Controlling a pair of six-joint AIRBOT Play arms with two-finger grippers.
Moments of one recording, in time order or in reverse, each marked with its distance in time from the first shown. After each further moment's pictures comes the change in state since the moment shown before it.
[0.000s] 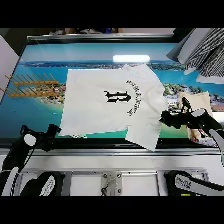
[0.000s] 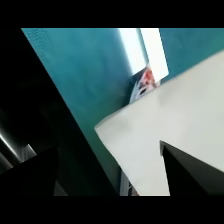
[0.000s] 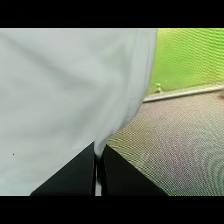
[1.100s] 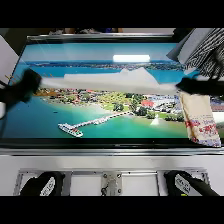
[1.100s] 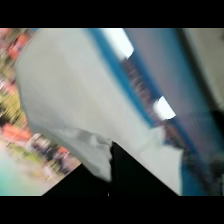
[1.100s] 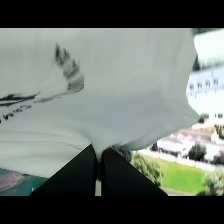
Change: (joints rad) left arm -0.134 0.036 0.725 -0.013 0.053 0.166; right arm -0.007 0.243 0.544 -0.053 0.261 0.000
